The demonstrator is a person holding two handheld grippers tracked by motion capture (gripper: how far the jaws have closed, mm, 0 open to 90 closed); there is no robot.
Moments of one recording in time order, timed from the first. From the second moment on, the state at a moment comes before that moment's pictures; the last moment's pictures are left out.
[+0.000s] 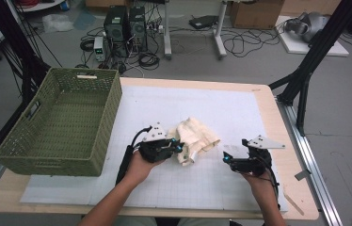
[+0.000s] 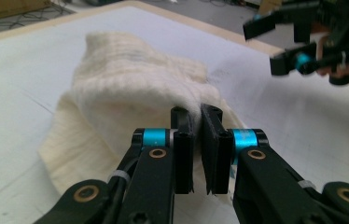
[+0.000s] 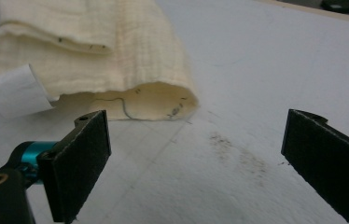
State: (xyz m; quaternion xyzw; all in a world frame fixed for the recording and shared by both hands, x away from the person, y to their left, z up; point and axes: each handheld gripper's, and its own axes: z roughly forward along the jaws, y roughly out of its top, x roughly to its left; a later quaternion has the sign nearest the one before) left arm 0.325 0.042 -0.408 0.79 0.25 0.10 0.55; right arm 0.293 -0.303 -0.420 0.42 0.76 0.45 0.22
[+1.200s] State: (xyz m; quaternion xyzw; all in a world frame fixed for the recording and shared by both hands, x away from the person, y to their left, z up) left arm 0.374 0.083 -0.387 0.73 0.35 0.14 0.57; right arm 0.322 -0.211 -0.446 0.28 0.87 0.41 0.07
